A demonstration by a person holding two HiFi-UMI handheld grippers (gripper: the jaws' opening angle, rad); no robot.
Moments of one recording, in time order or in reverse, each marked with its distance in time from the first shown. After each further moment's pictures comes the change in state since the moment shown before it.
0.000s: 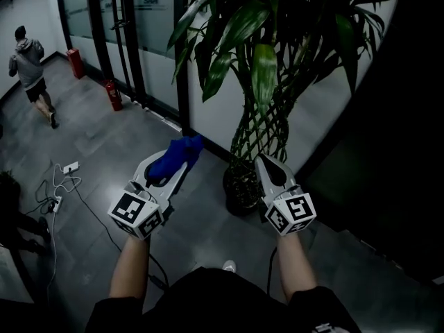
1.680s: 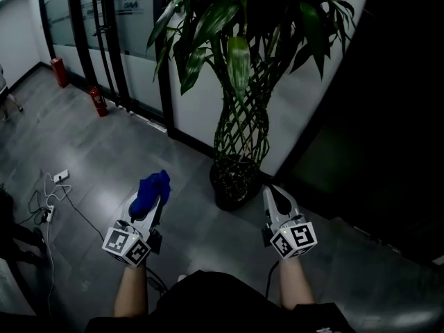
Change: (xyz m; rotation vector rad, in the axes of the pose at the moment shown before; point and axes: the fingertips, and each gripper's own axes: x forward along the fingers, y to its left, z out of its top) left arm -0.093 -0.025 -0.074 -0.204 -0.011 0.113; right arm -0.140 -0.007 -0.036 0.052 0.044 -0.162
